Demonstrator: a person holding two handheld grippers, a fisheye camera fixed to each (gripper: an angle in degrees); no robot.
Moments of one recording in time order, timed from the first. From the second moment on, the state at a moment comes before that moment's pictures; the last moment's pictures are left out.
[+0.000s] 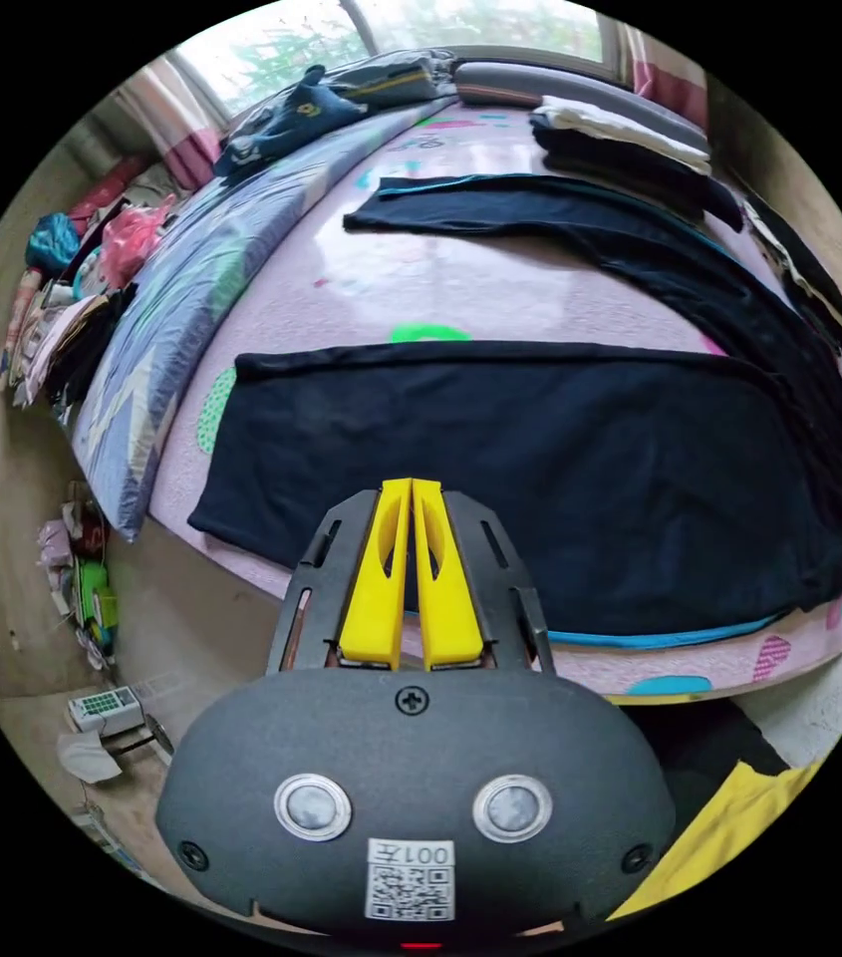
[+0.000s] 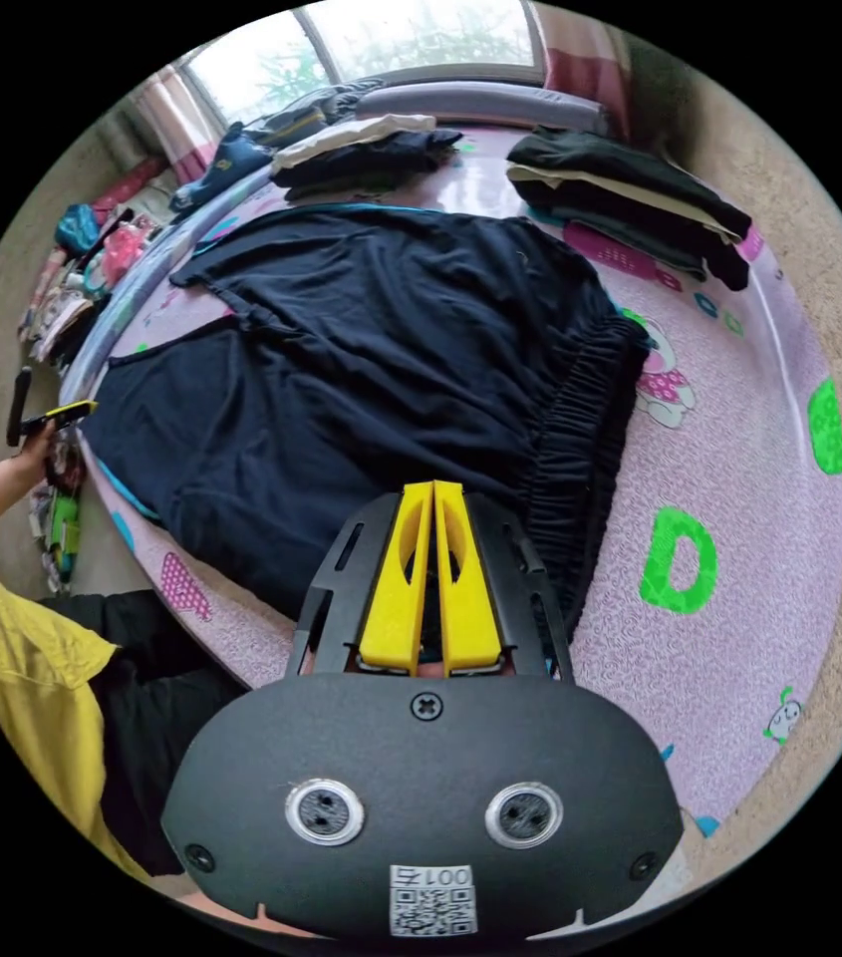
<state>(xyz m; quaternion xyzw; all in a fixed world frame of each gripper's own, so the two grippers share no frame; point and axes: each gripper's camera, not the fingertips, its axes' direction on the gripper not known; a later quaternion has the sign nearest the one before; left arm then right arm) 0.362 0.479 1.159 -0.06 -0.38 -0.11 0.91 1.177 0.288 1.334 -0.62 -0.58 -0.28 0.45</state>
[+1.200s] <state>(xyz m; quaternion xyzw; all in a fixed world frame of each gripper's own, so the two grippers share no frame) 0.327 0.473 1.103 -0.03 -0.32 0.04 0.95 1.159 0.370 1.429 -0.69 -0.41 -0.26 0.54</state>
